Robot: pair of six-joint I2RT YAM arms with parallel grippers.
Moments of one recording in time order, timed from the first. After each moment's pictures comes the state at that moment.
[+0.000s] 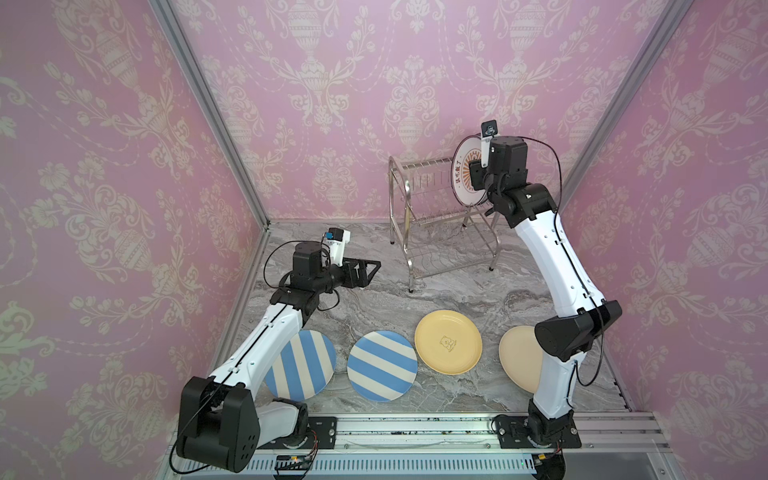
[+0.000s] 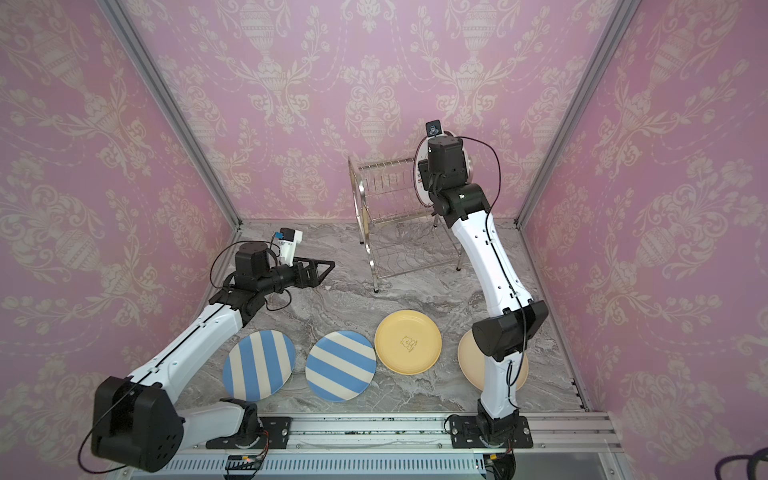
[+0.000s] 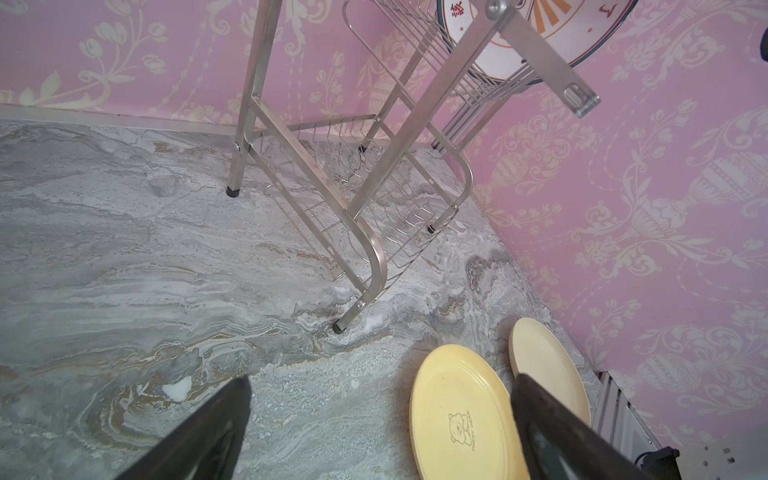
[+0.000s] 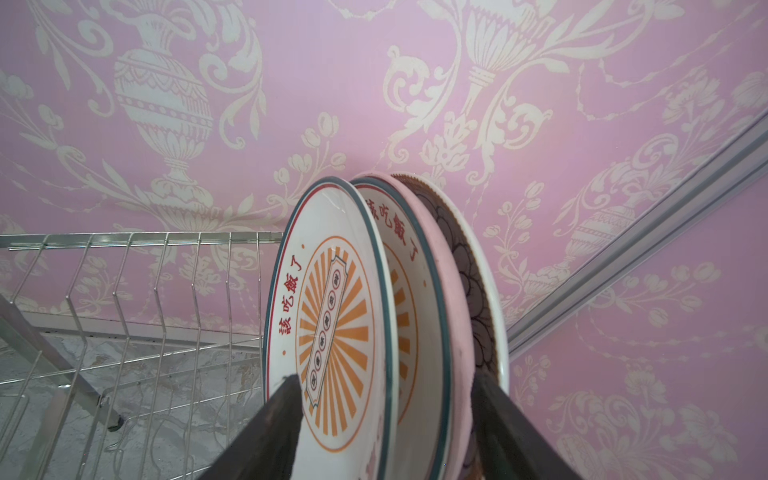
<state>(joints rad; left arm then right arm) -0.20 1.25 0.91 -0.07 0.57 -0.35 0.33 1.92 2.37 -0.71 0.51 -0.17</state>
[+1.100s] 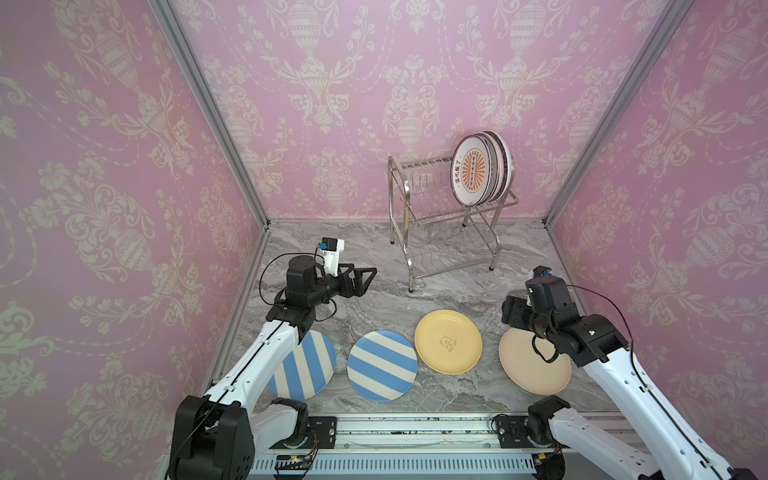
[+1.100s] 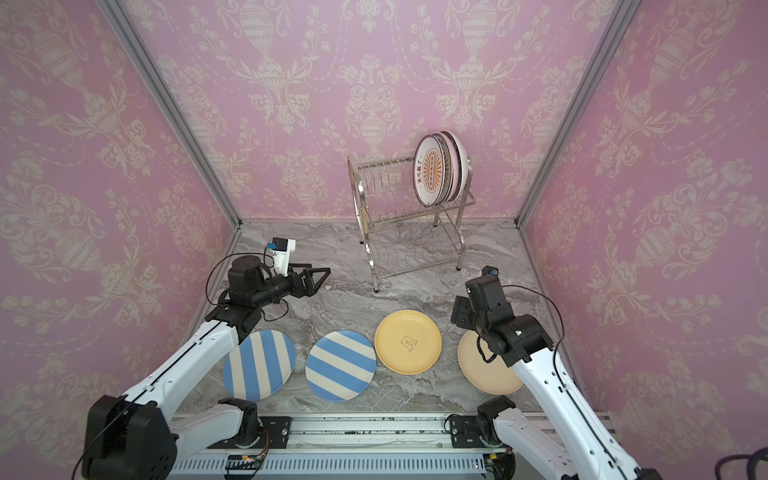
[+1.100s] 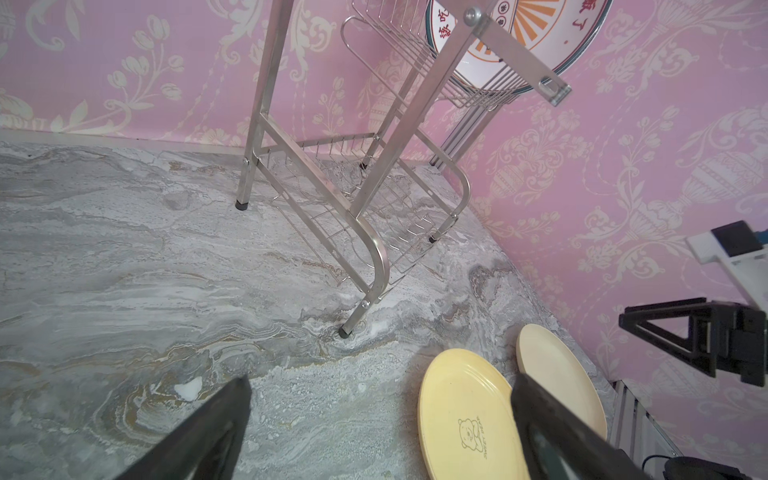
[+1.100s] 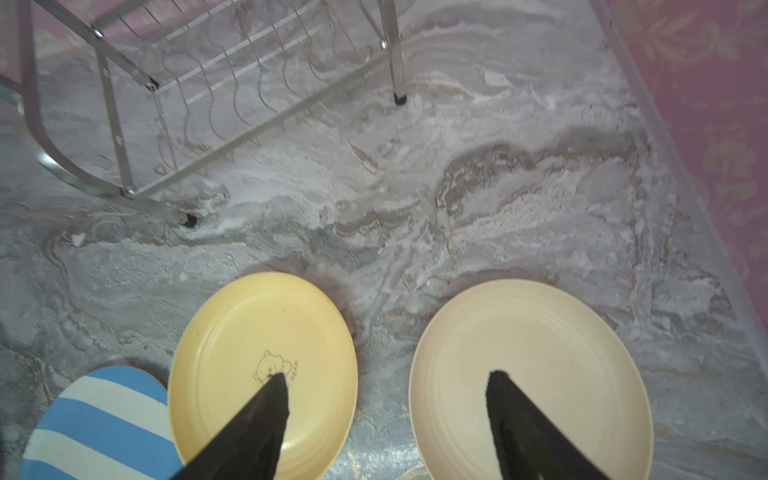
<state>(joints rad) -0.19 1.15 0.72 0.10 0.58 -0.37 0.35 0.83 0.87 -0.97 0.26 0.57</state>
